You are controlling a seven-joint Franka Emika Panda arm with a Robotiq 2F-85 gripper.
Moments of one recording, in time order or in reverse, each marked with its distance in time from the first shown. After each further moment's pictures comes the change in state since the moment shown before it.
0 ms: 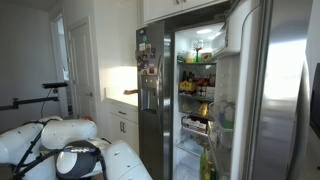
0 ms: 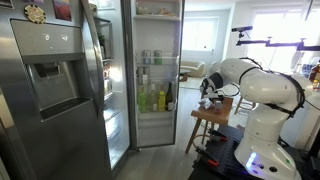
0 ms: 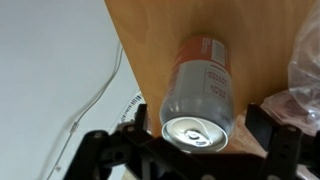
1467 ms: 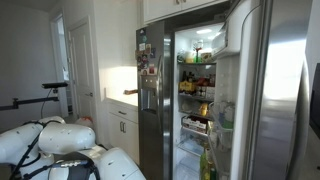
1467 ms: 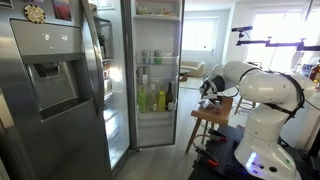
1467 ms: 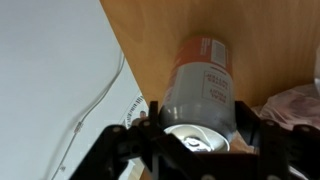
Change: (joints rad) arm -0.074 0.063 0.079 0.160 -0.135 -0.081 0.094
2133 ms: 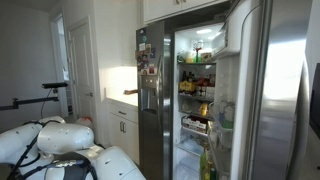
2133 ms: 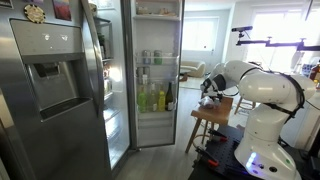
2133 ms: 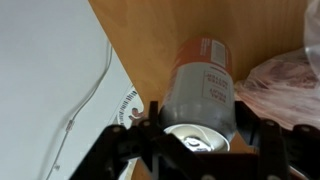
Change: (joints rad) arm -0.025 -0.017 0.011 0.026 0.043 0.037 0.000
